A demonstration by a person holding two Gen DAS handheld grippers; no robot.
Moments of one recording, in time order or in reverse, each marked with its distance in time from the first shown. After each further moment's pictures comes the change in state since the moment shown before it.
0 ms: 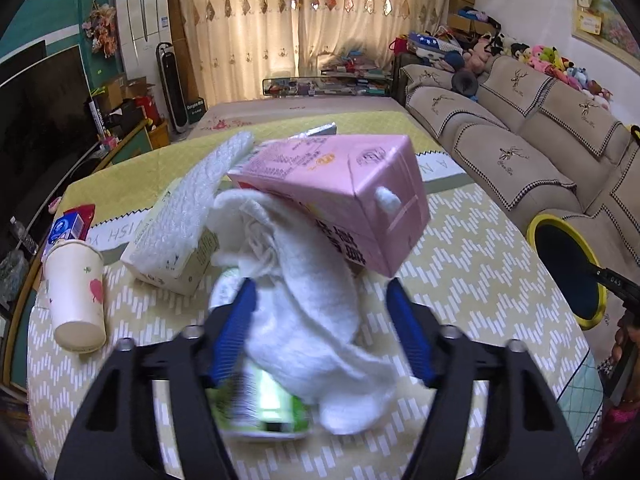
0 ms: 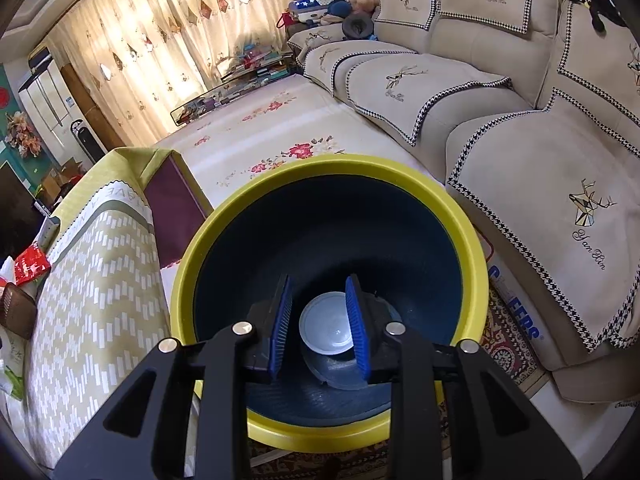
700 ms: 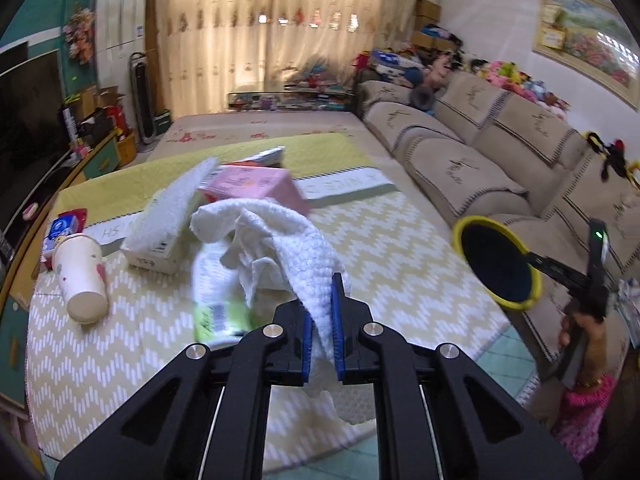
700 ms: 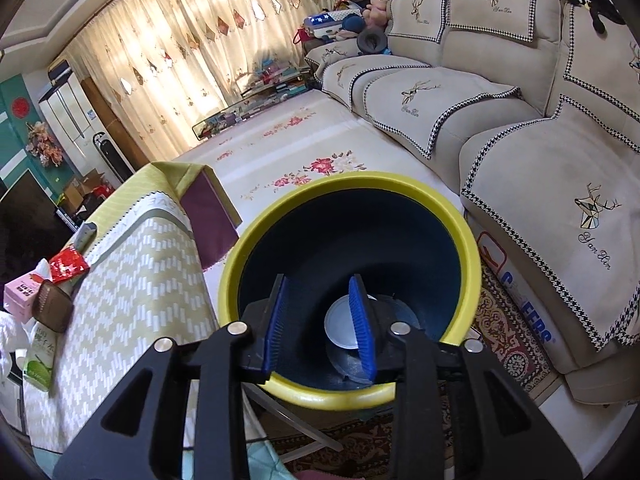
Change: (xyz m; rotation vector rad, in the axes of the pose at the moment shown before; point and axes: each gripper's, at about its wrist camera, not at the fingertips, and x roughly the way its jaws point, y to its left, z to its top) left arm -0.096 -0.028 -0.019 0.033 -0.048 -0.171; right arm -0.048 0.004 -0.008 0.007 -0.058 0.081
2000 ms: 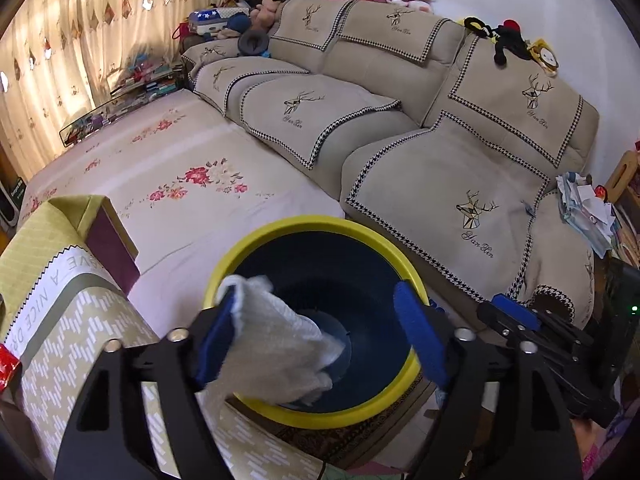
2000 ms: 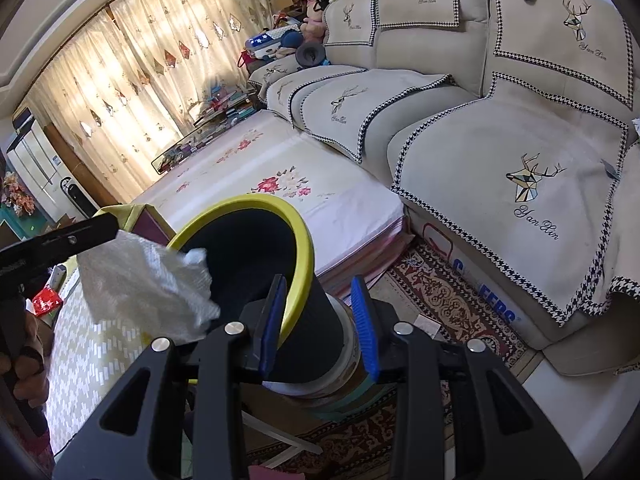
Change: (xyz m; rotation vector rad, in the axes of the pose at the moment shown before) left arm 0.201 -0.340 0.089 0.402 0.192 -0.352; right arm -0.045 -0.115 -0.007 0.149 -0.053 -0.101
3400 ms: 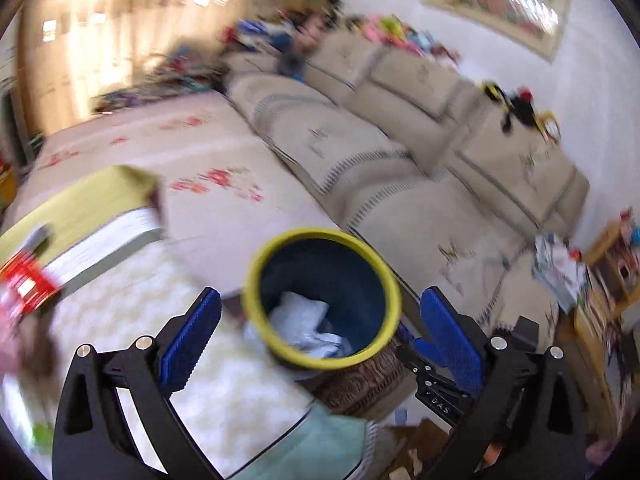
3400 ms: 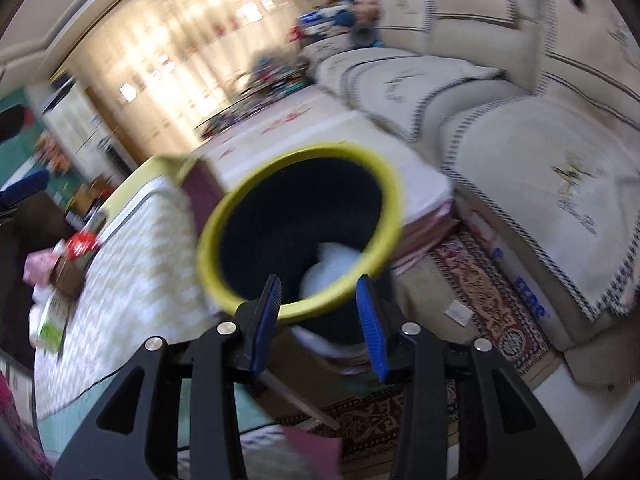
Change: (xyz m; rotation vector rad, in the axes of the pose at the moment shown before) left arm -0.160 0.051 -0.047 -0.229 -0.133 0.003; right arm -0.009 0.065 -0.047 -0.144 0.091 0.154
